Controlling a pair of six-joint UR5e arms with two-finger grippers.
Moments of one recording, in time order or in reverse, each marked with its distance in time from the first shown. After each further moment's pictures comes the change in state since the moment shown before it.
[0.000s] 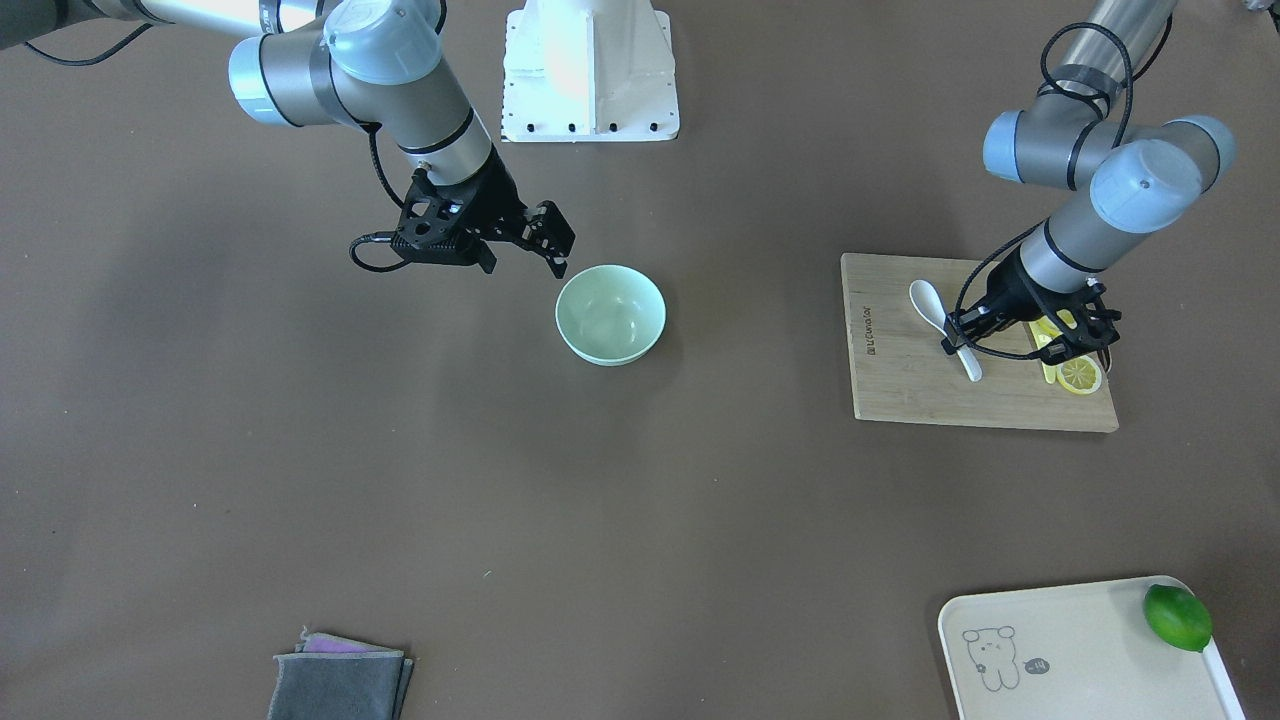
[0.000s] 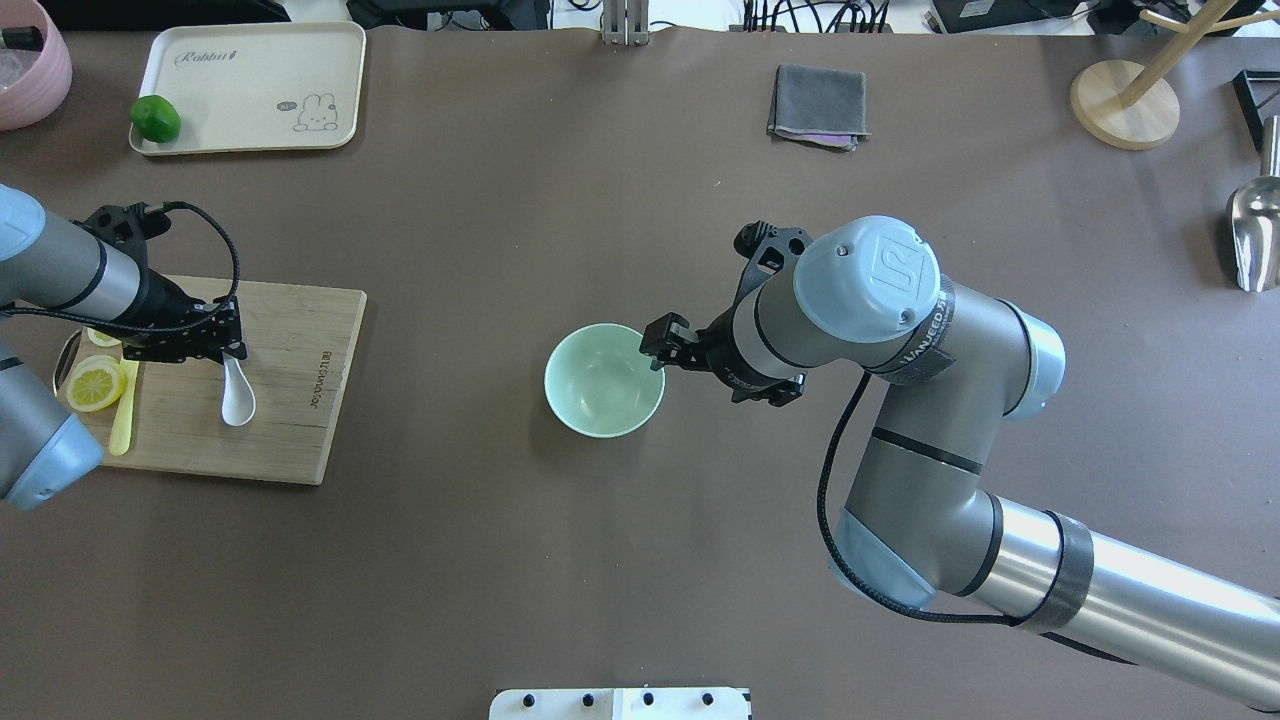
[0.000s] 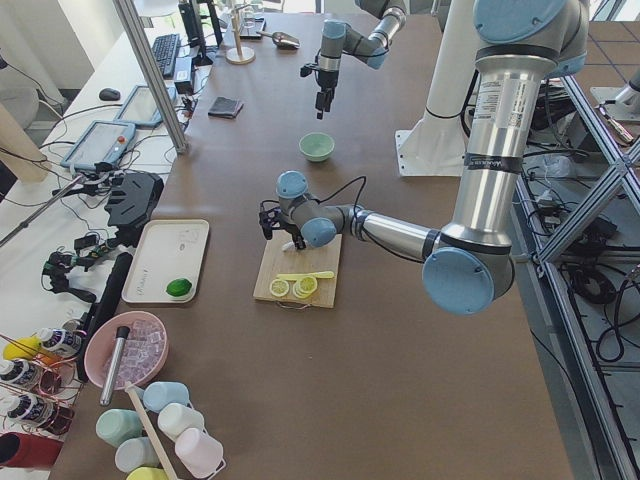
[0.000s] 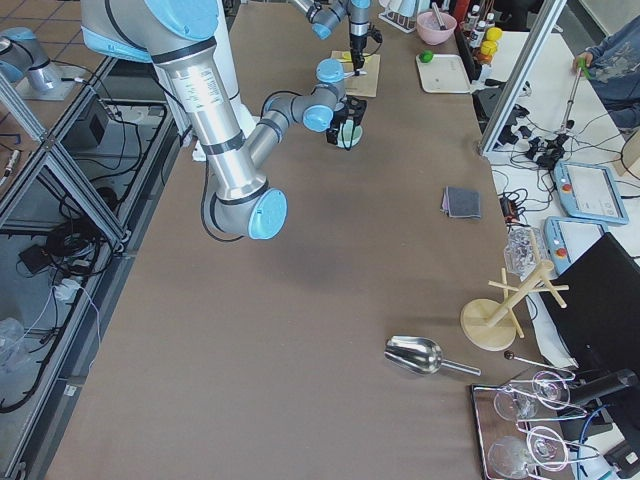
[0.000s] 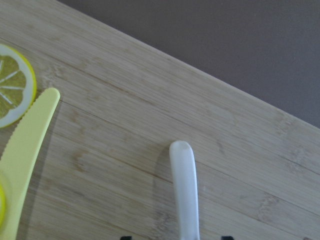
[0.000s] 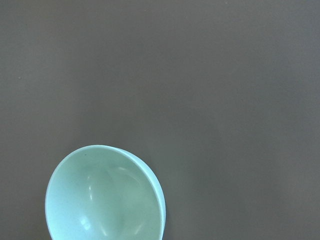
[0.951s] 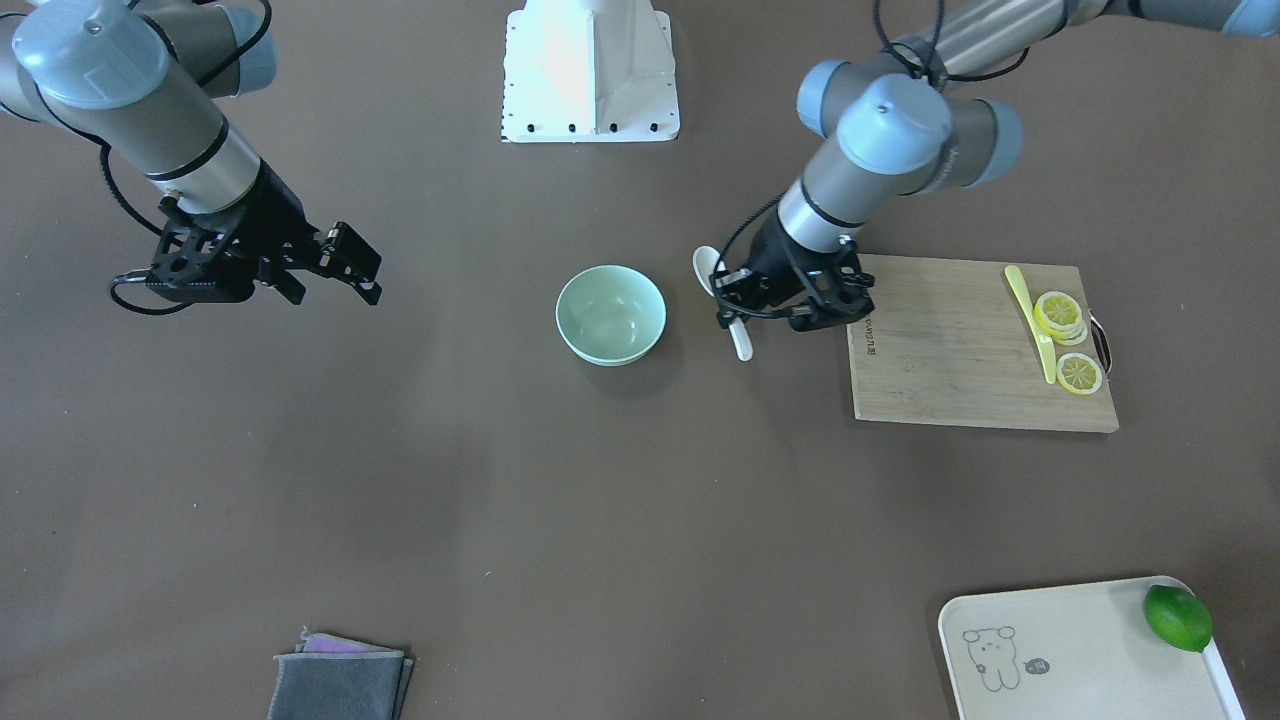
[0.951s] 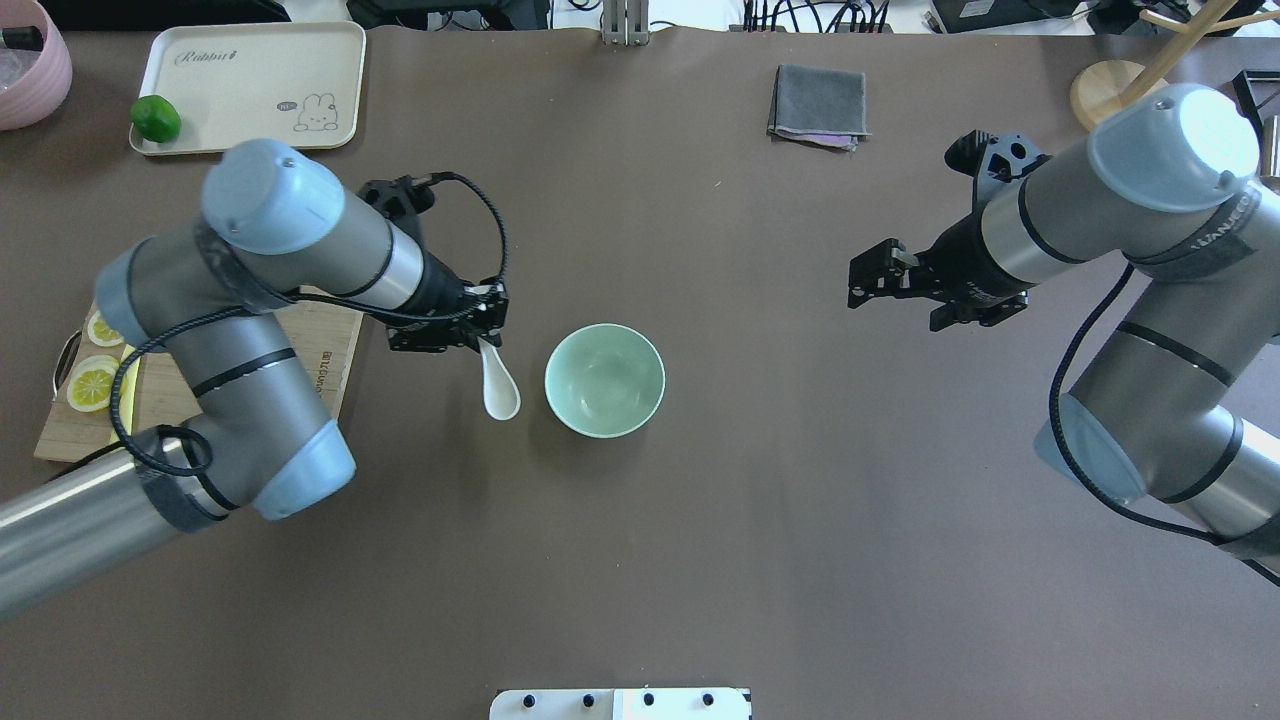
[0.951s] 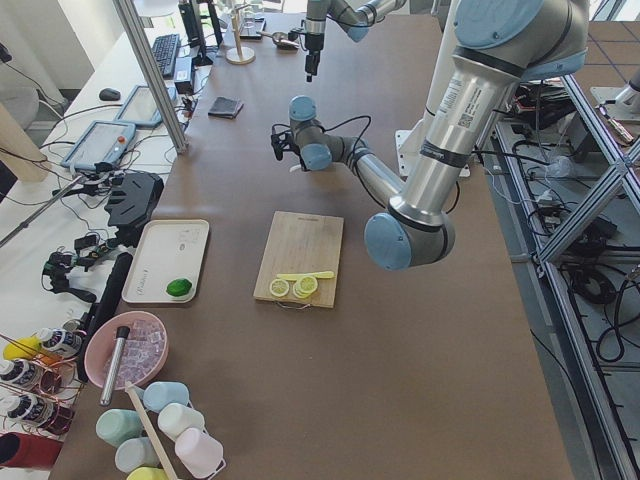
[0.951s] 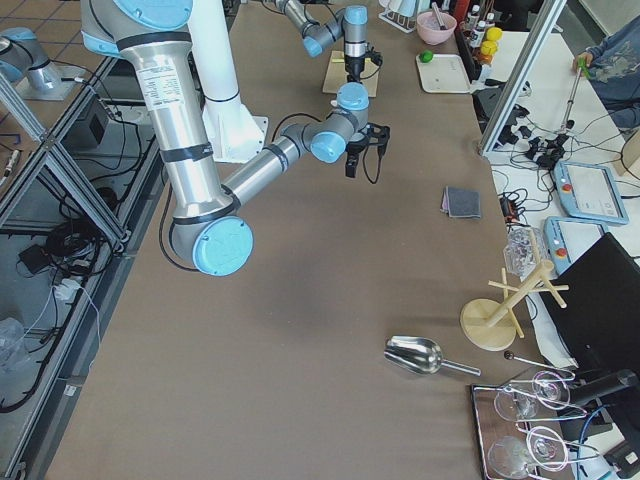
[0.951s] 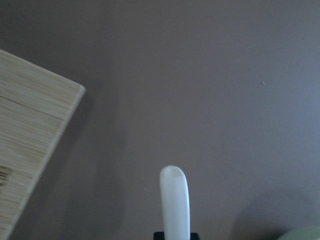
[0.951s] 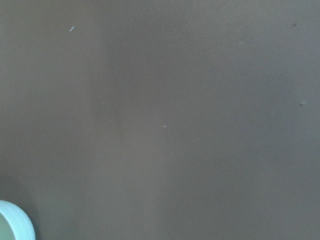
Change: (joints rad) left arm 0.237 -0.445 -0.055 0.241 0.148 -0.229; right arm 0.295 -0.277 0.115 0.002 0.240 -0.357
